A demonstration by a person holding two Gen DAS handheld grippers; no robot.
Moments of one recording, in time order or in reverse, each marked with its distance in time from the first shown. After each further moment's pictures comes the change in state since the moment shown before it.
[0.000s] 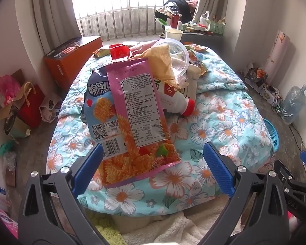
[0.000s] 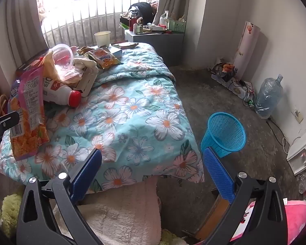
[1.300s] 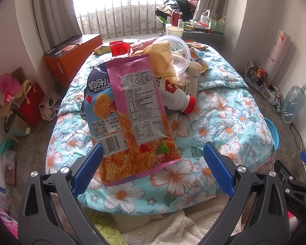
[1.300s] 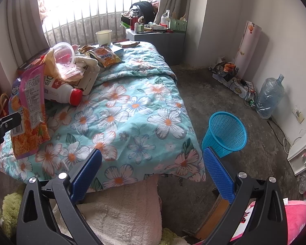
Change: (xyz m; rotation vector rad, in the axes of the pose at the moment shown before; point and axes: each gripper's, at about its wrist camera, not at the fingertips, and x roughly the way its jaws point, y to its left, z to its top) left arm 0.007 0.002 0.000 0.000 0.020 -0.002; right arm 0.000 0.001 -0.001 0.002 0.001 0.005
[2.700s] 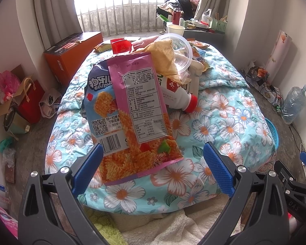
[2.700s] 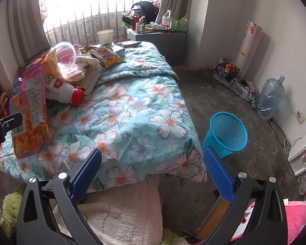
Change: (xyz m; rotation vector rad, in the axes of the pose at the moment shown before) left arm 0.001 0.004 -0.004 -0.006 0.008 -0.003; right arm 0.000 0.003 -0.001 0.000 0.002 0.006
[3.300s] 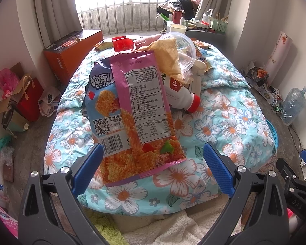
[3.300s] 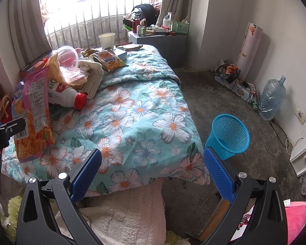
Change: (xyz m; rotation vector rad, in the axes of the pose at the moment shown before) left arm 0.004 0.006 -0.001 -0.012 0.009 -0.010; right arm -0.003 0.006 0.007 0.003 -0.029 0.021
